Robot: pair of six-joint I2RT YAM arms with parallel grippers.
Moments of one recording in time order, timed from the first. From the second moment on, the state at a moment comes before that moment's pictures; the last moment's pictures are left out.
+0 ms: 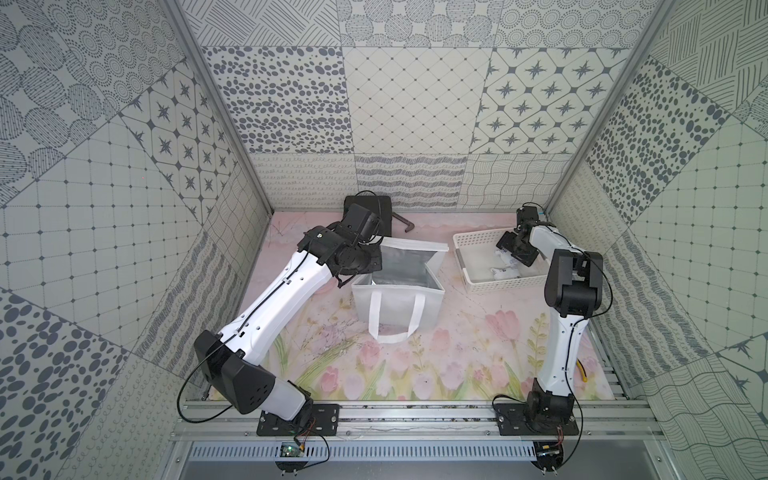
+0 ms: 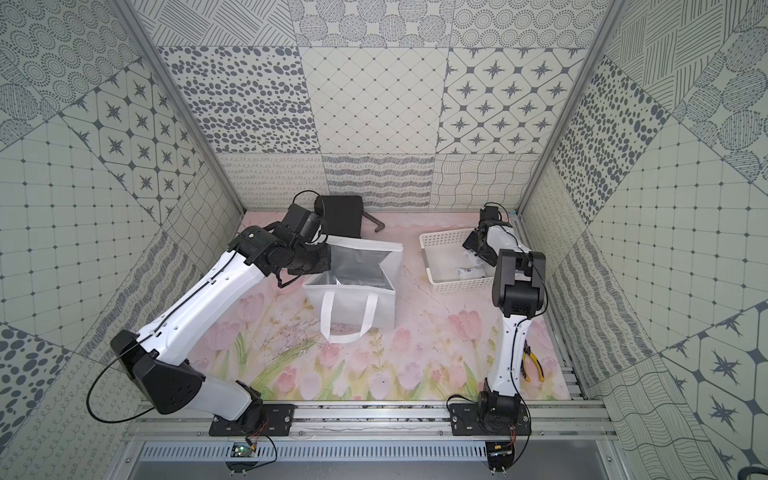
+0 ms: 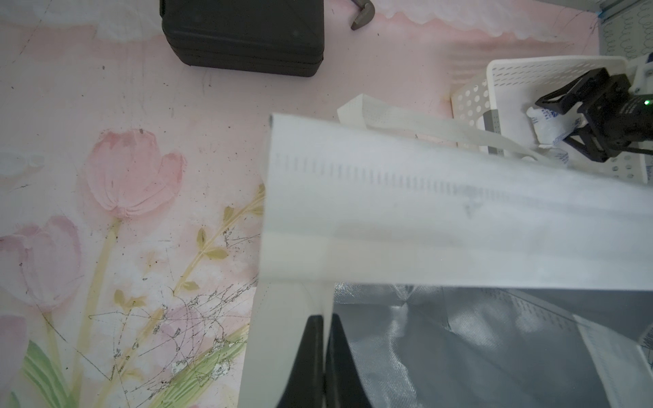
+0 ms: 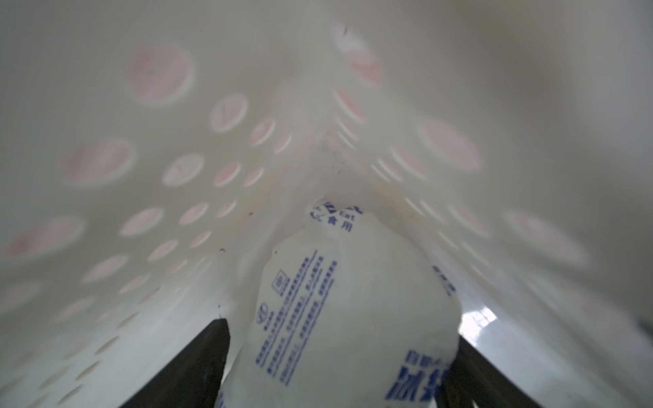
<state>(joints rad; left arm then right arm) -0.53 1.51 1.64 -1.13 -0.11 -0.56 -0.09 2.24 1.76 -0.68 0.10 0.57</state>
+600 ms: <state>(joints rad) -0.53 1.47 1.61 -1.13 -0.10 -0.56 -0.09 2.09 1.67 -0.72 0.03 0.51</state>
